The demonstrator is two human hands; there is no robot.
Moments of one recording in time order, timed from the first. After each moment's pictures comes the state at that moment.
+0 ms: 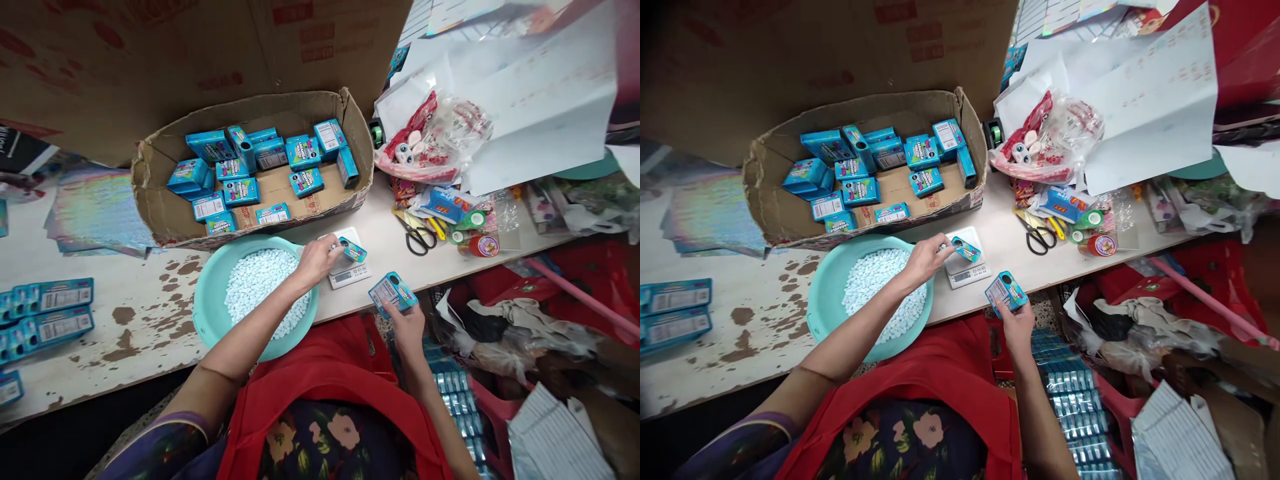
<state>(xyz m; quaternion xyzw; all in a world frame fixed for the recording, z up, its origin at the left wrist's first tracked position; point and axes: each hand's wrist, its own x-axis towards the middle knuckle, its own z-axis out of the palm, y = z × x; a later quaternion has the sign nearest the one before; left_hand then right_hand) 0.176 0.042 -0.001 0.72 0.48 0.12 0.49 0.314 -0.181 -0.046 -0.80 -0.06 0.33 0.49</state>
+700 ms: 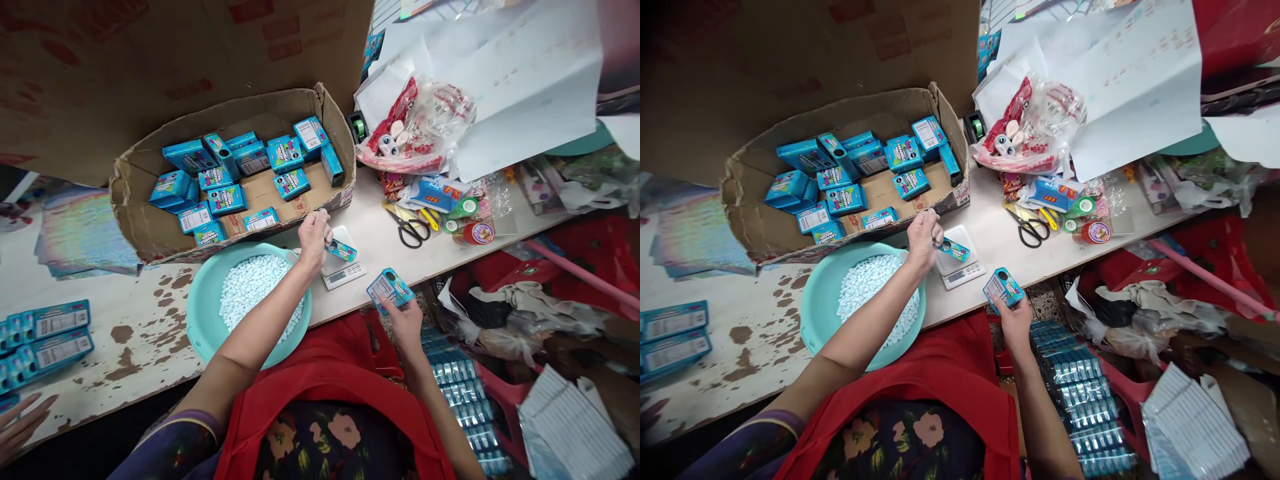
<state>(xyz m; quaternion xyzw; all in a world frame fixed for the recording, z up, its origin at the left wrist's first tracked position) 0.235 0.057 -0.023 0.28 0.46 0.42 0.73 0.320 -0.183 -0.053 -0.79 -0.02 0.34 0.50</state>
